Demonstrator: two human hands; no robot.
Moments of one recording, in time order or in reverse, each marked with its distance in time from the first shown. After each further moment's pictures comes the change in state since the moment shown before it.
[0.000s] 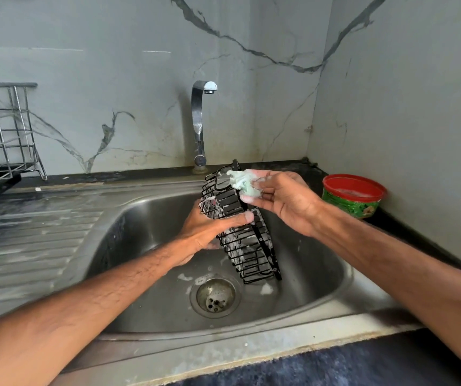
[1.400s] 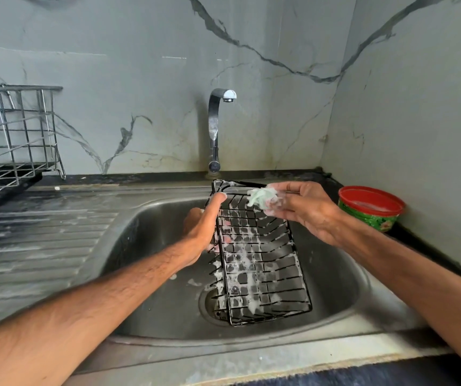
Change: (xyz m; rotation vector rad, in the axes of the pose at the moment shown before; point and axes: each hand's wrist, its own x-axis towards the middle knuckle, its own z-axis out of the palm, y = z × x) left_hand 0.029 -0.015 -0.015 -0.051 0.229 -0.073; right_hand 0.017 0.003 -0.020 -0.294 0.101 0.004
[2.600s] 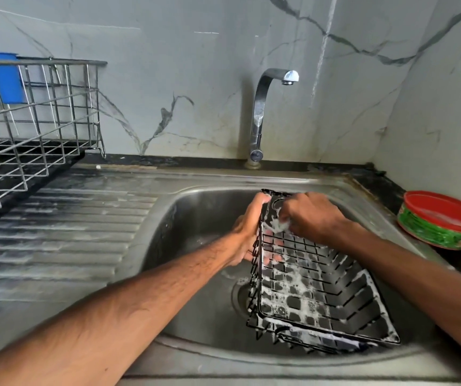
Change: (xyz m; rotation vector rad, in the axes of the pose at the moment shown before) left_hand 0.006 -0.010 0.012 -0.206 -0.322 -0.248; right_hand 0.051 0.035 0.056 -1.719 -0.234 -0.601
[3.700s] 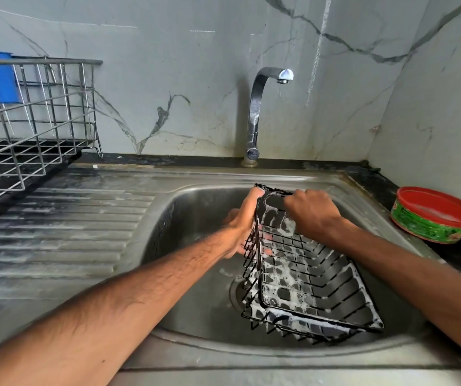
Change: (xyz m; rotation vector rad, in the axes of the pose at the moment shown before) left_hand -0.023 0.018 -0.002 0.108 0.116 0.018; right_hand -0.004 -0.008 -0.010 -0.285 -0.071 0.153
